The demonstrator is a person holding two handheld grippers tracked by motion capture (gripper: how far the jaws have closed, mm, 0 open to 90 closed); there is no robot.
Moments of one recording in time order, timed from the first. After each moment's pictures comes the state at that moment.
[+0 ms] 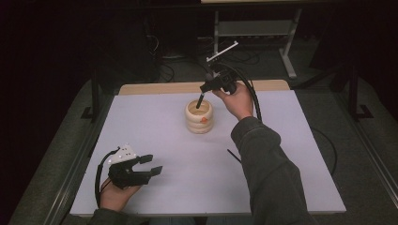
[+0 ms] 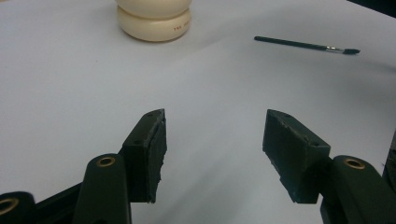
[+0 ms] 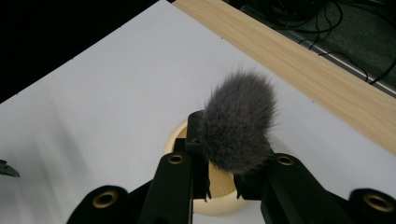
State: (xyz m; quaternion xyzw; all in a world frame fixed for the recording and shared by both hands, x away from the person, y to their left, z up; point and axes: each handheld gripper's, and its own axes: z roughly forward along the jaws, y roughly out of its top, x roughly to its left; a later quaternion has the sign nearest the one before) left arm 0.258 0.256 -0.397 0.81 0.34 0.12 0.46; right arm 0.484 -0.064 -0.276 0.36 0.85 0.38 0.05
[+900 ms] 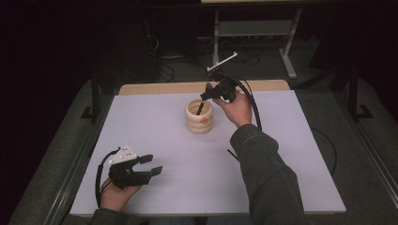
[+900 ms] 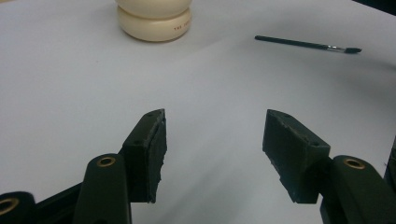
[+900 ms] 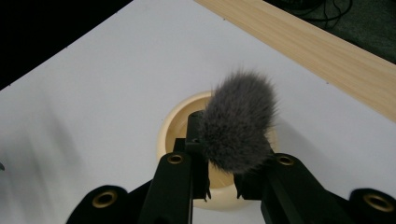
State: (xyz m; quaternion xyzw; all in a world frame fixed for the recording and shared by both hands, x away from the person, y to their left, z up) left arm 0.258 0.255 -0.398 0.81 0.35 0.12 0.46; right arm 0.483 -0.064 -0.307 0.37 0.85 0.38 0.04
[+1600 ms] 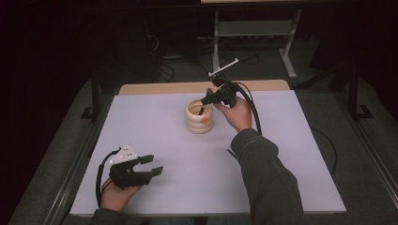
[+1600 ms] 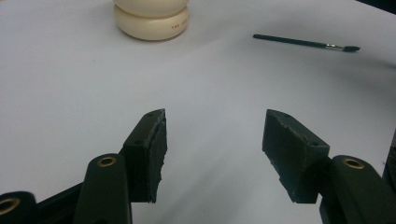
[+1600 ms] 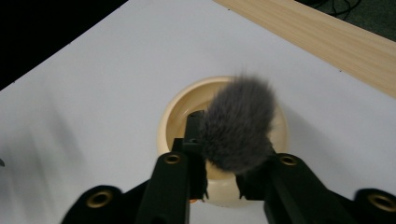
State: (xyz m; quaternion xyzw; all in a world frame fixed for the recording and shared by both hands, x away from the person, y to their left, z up) left arm 0.258 0.254 -0.398 0.82 0.34 0.12 0.45; right arm 0.479 -0.068 -0.325 0.37 0.84 0.38 0.02
